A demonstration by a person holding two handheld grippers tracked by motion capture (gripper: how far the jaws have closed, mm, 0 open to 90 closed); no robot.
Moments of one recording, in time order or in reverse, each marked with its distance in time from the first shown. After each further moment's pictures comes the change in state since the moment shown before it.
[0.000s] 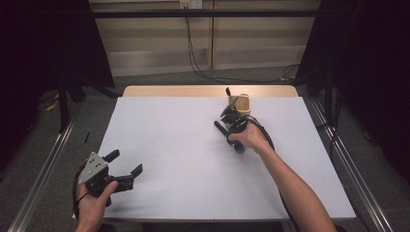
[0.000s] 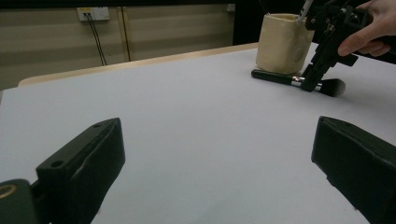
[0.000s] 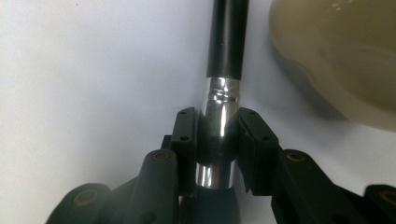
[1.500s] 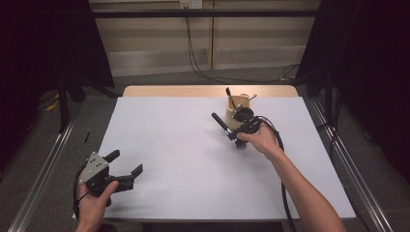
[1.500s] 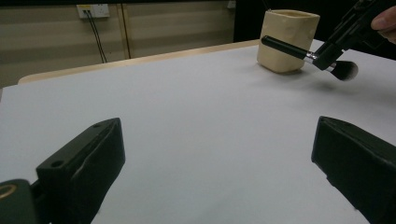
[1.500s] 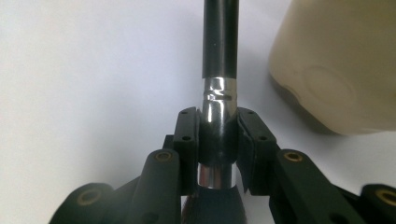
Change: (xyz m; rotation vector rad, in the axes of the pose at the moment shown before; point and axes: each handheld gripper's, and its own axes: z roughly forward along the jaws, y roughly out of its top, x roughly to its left) left arm 0.000 -0.001 0.002 0.010 0.000 -0.006; right arm -0.009 -0.034 -0.034 -0.304 0.141 -0.036
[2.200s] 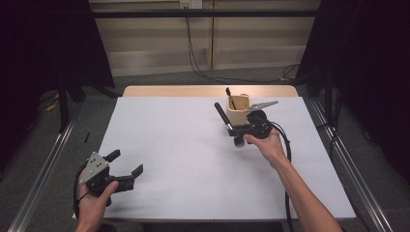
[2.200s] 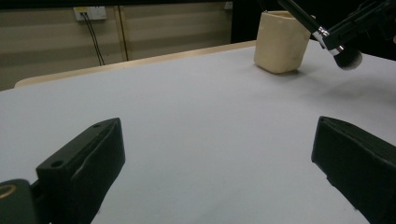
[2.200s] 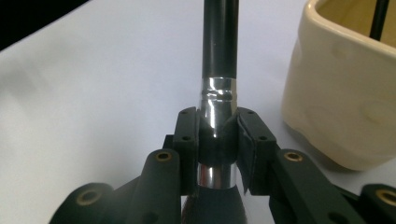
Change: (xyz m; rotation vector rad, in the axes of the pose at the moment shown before) left arm -0.001 0.002 0.000 -0.002 -0.014 0.024; right arm -0.001 -0.029 -0.025 -0.350 0.117 -0.005
